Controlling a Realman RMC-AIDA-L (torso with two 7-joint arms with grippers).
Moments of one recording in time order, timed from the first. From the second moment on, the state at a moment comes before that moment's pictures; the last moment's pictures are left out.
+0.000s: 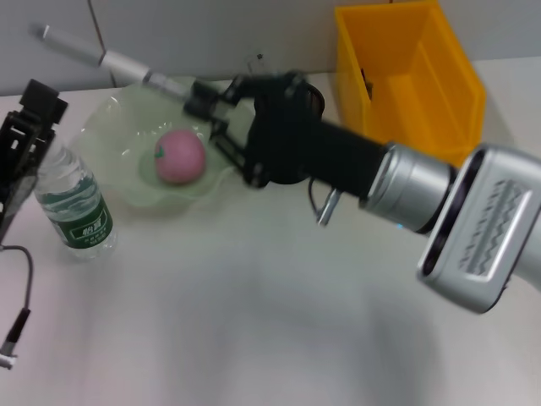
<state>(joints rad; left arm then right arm) -0.43 -2.08 0.40 -0.10 1.40 1.90 -1.32 0.59 2.09 -1.90 -0.39 -0.31 -1.42 0.03</state>
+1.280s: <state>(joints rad) -0.34 -2.05 0.85 0.31 1.40 1.74 -0.84 0.50 2.02 -1.34 -0.68 -0.79 -1.29 0.91</state>
